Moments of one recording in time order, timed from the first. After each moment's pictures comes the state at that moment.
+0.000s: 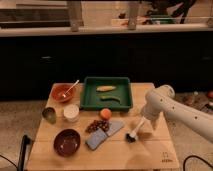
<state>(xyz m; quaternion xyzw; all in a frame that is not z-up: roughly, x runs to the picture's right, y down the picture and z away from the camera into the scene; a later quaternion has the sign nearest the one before) 0.244 0.186 0.837 -0.28 -0.16 -0.41 0.85</state>
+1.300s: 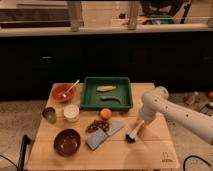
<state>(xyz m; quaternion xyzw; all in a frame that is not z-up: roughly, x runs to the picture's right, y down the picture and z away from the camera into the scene) 0.237 0.204 0.860 -0.30 -0.17 -0.42 0.84</state>
